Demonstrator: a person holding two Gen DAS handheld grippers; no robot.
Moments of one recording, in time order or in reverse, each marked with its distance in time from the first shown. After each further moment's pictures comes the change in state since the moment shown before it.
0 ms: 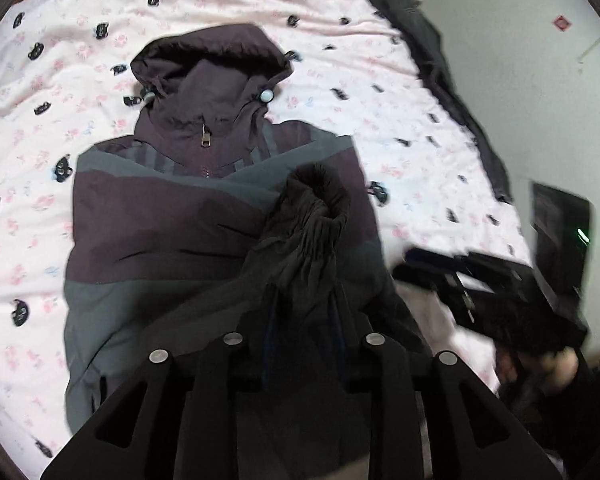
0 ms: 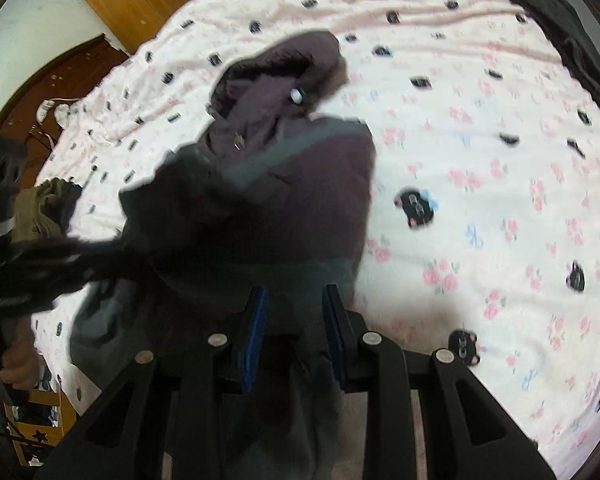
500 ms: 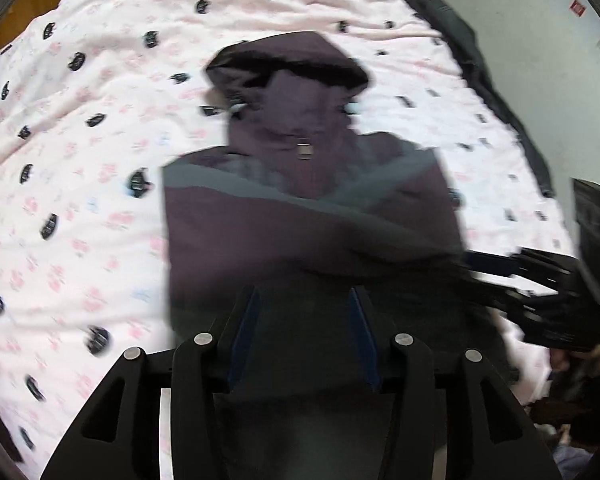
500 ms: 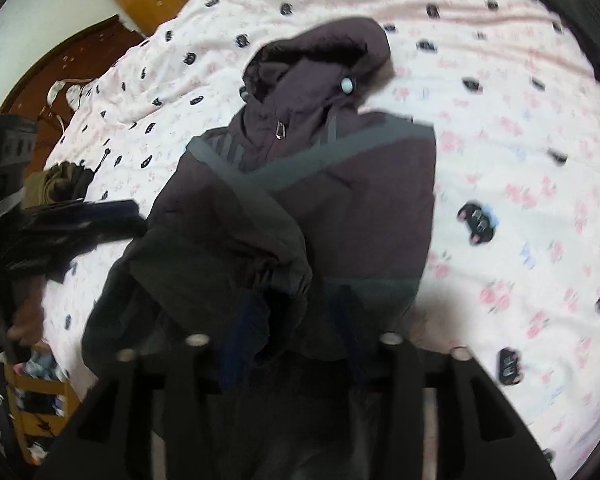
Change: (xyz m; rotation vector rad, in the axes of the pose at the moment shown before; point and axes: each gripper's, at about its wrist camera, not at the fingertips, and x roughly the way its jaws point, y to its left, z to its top) left arm 0.005 0.073 0.020 0.018 -0.009 0.198; right arm 0.030 0.030 0.010 -0.008 0.078 0.041
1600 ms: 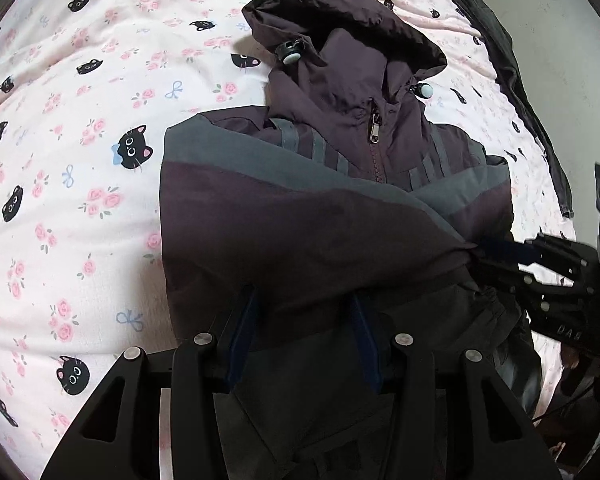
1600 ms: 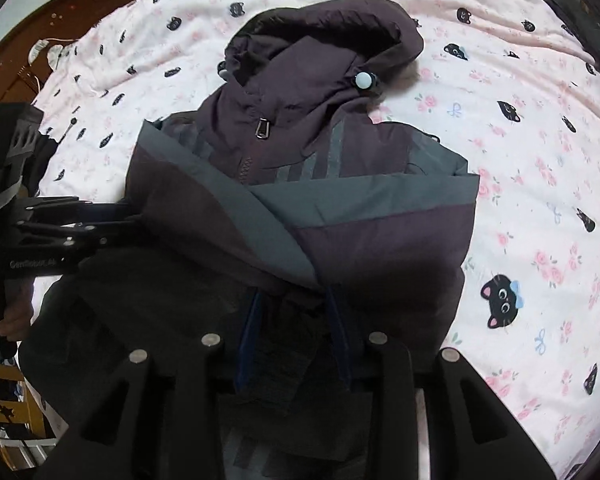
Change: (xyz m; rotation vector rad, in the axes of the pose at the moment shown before) left arm 0.061 0.037 0.005 -0.091 0.062 -0.049; right arm 0.050 0.011 0.050 -0.120 0.078 -0.124
